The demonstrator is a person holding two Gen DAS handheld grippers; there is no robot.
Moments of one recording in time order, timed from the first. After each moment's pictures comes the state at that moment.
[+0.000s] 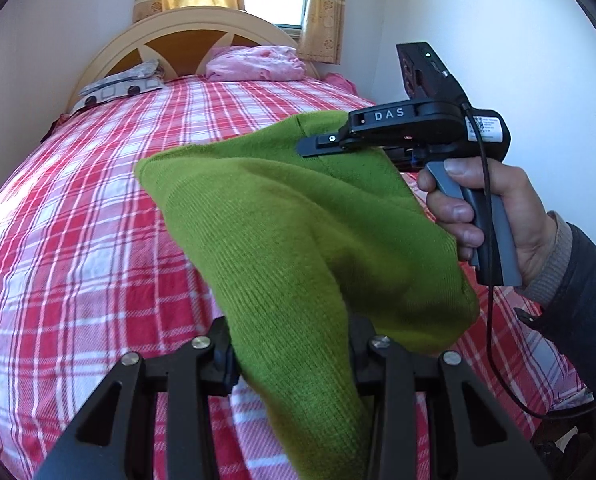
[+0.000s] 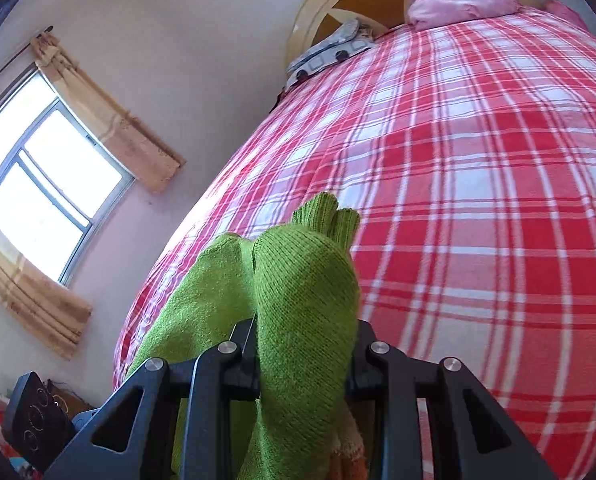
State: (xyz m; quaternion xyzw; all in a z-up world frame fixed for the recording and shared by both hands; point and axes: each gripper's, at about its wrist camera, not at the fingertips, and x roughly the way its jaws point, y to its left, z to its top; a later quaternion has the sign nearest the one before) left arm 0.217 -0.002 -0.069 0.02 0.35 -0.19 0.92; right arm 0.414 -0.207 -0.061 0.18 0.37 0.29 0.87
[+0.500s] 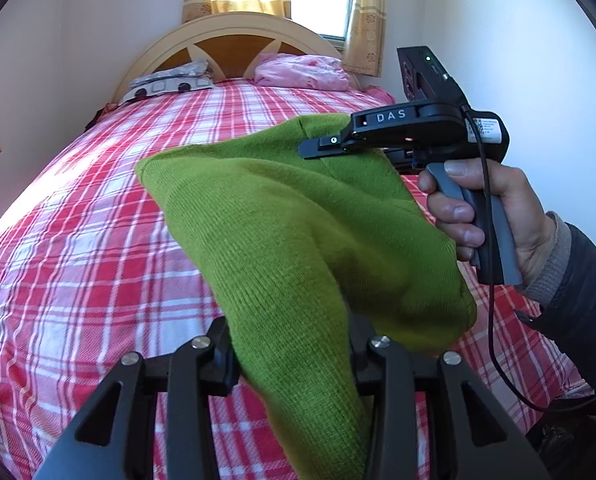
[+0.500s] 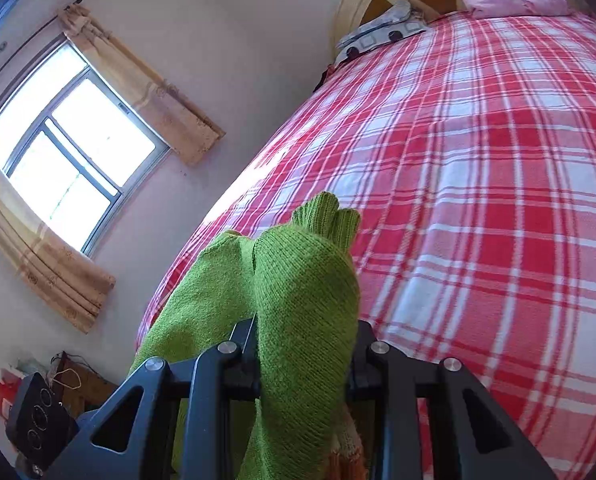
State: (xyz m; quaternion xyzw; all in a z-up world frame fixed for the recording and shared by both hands) left arm 0.182 0.064 -0.070 0.00 0.33 -0.12 0.94; right arm 0.408 -0.101 -0.060 0.15 0.38 0.35 0.84
